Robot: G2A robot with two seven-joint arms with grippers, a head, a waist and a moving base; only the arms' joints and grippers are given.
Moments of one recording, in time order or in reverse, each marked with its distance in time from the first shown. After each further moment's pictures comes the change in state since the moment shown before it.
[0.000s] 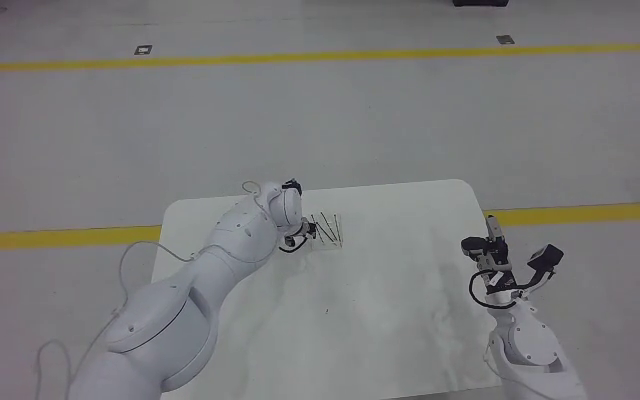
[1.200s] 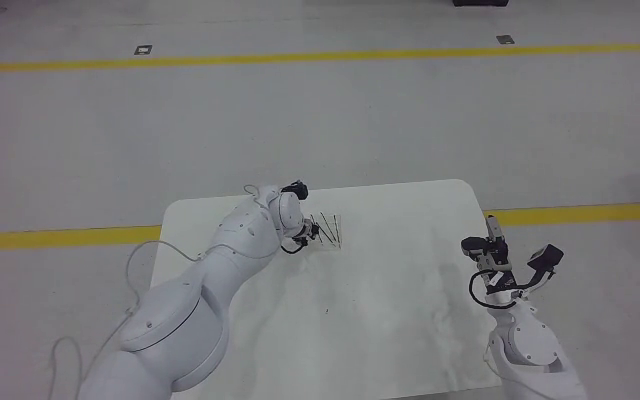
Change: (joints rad) left arm -0.010 -0.062 0.000 0.154 -0.044 -0.200 0.059; right arm 0.000 0.000 0.000 0.000 0.000 0.000 0.000
